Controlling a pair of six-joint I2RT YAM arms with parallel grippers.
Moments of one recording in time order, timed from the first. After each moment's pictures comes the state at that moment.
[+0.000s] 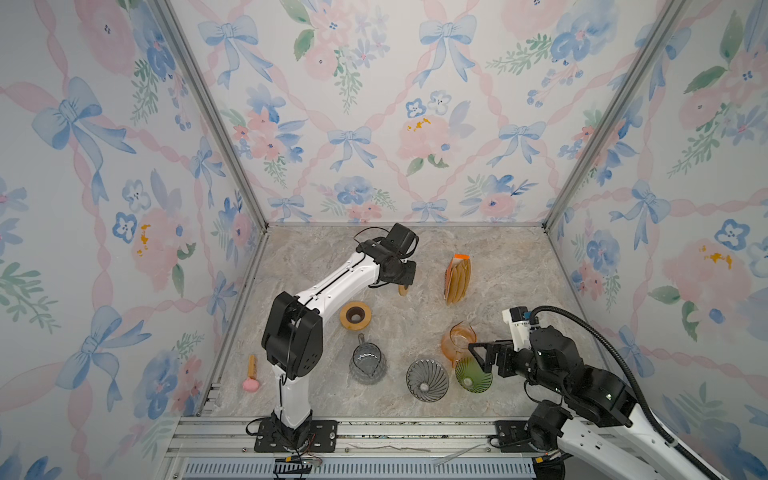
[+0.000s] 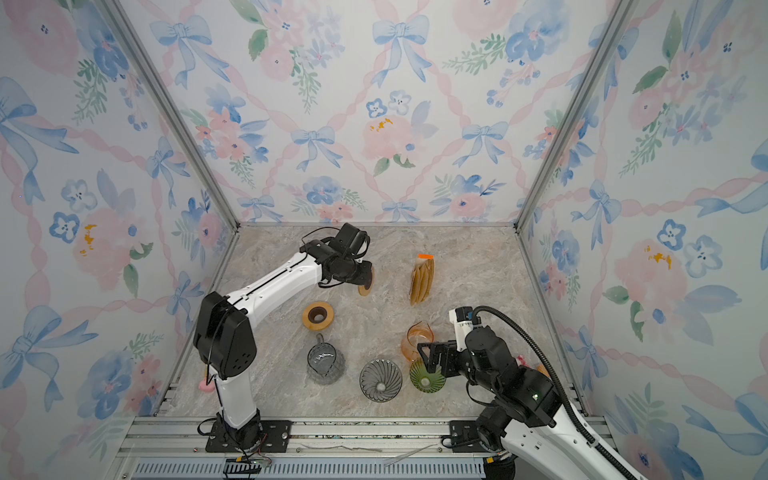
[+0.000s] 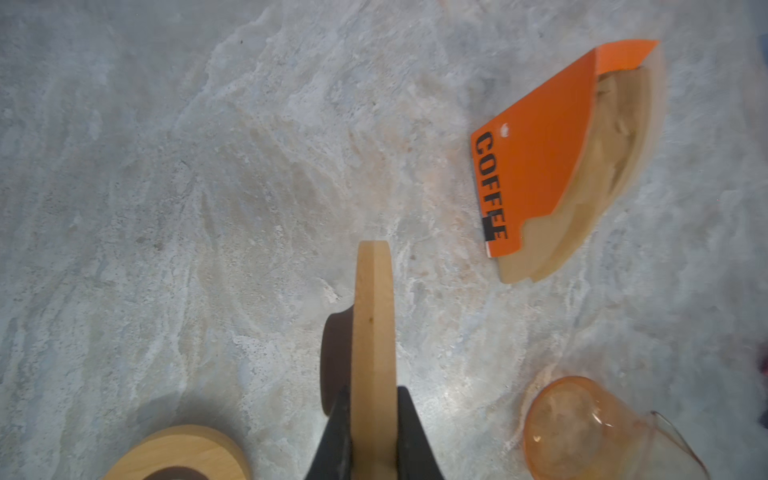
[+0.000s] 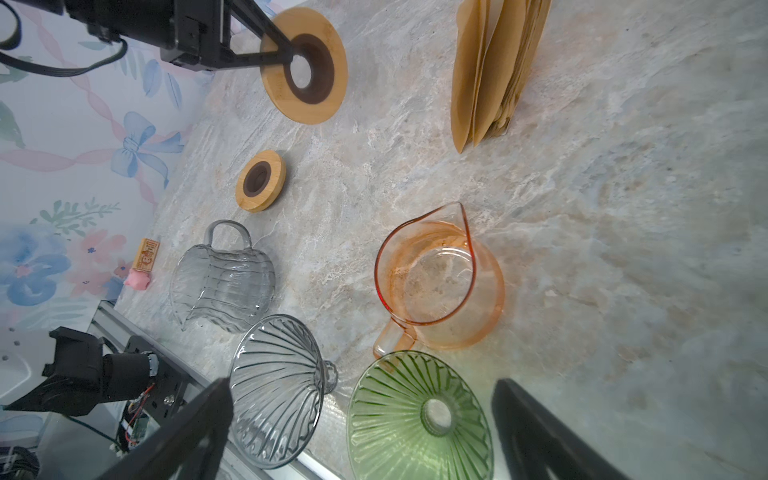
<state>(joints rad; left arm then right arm) -0.63 1.84 1.65 -0.78 0.01 -0.35 0.74 0.50 0.65 -0.77 0.01 0.63</state>
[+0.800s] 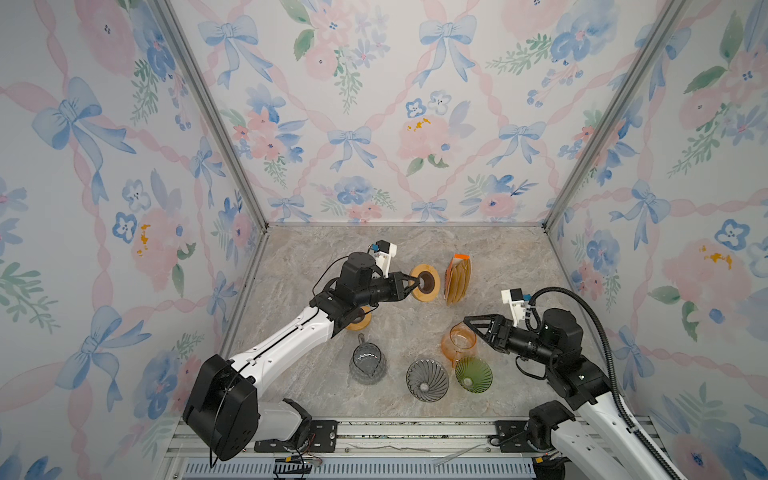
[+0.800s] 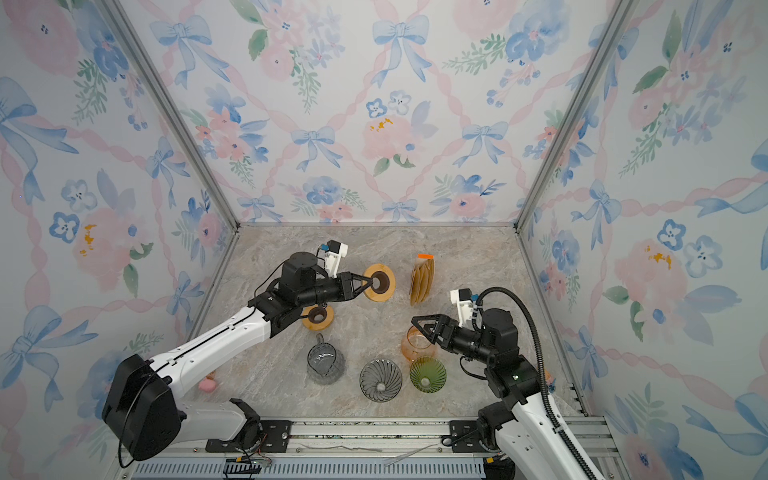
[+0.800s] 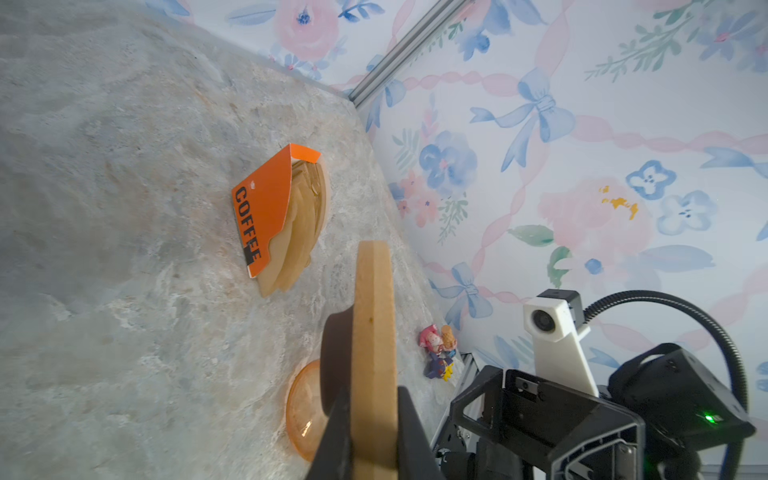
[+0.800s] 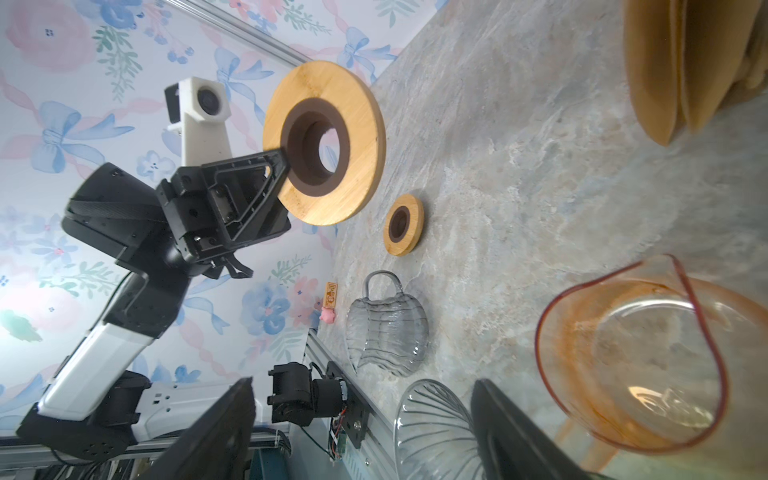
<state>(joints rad) -0.60 1.32 0.95 0.04 0.45 -0.76 0.33 0.61 0.49 -0.20 -0.66 0.95</state>
